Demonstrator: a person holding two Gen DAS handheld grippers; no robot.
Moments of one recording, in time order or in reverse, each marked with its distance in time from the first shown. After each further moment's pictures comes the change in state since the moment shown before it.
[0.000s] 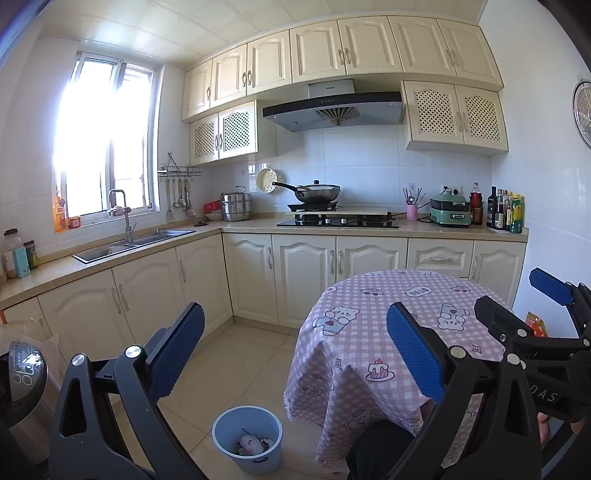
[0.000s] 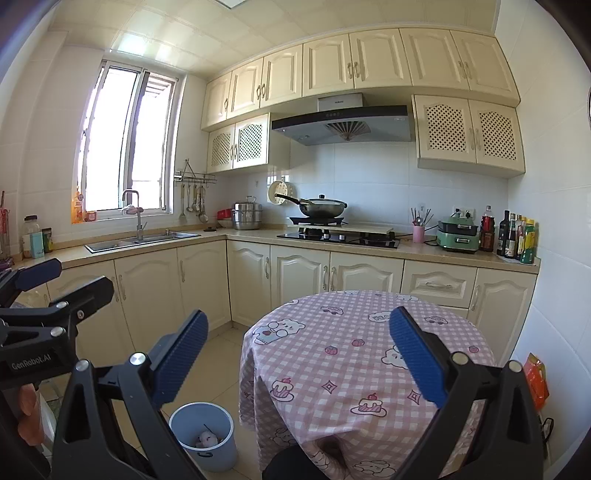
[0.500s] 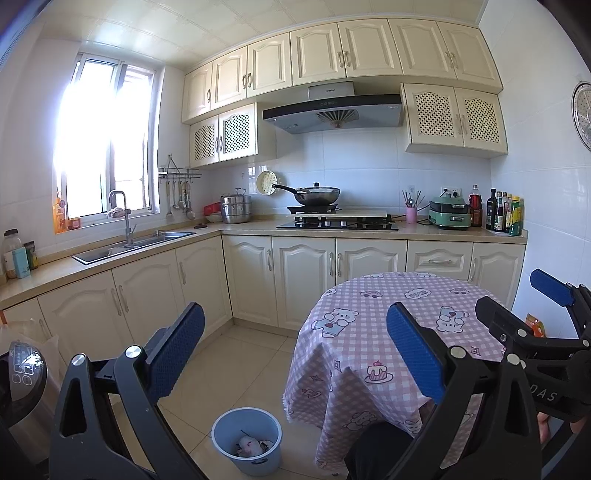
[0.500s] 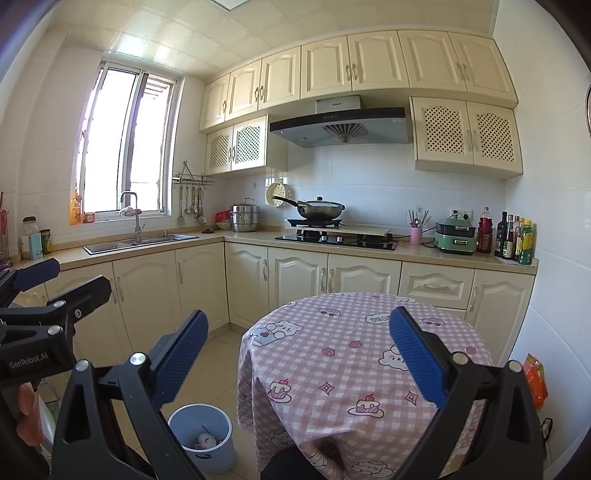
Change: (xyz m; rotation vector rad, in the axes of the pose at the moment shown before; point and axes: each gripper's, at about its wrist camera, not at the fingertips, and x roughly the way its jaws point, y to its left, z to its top) left arm -0.002 0.001 -0.001 -0.002 -0.010 -0.003; right arm -0.003 0.001 0.000 0.001 -0.010 -0.012
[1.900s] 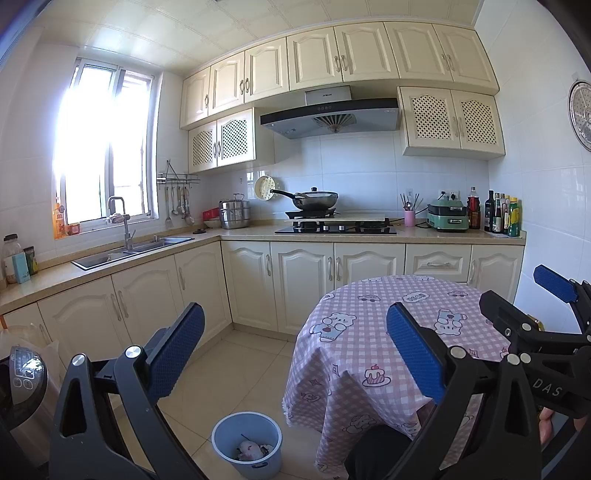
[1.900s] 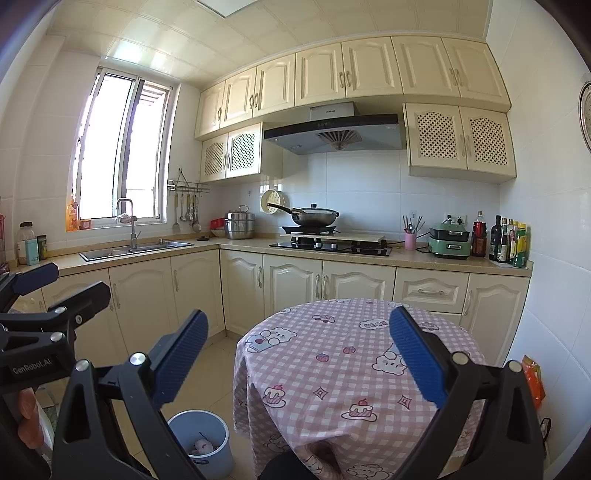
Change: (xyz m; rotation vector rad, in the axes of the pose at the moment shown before) left arm -0.004 -0.004 0.010 0.008 -0.013 -0.001; right arm -0.011 0.002 0.004 0.008 -0.027 -0.024
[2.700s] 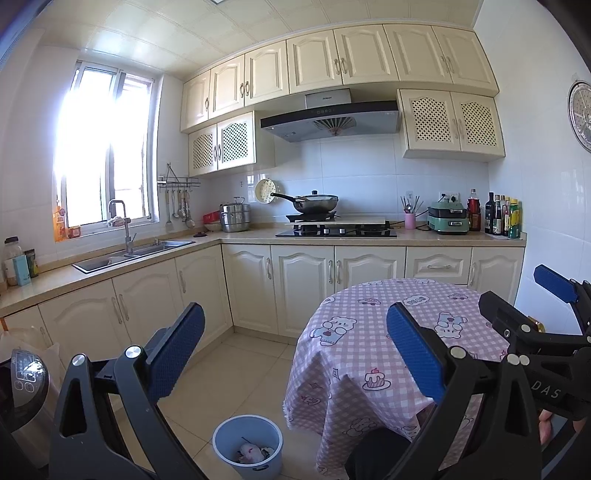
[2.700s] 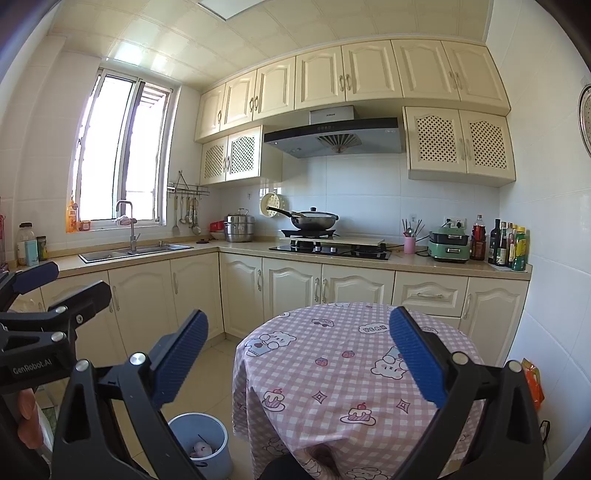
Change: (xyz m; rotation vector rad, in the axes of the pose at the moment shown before) left arm -0.003 0.000 0.003 0.001 -0.010 0.001; right arm -0.002 0.002 0.005 -0.004 -0.010 -0.002
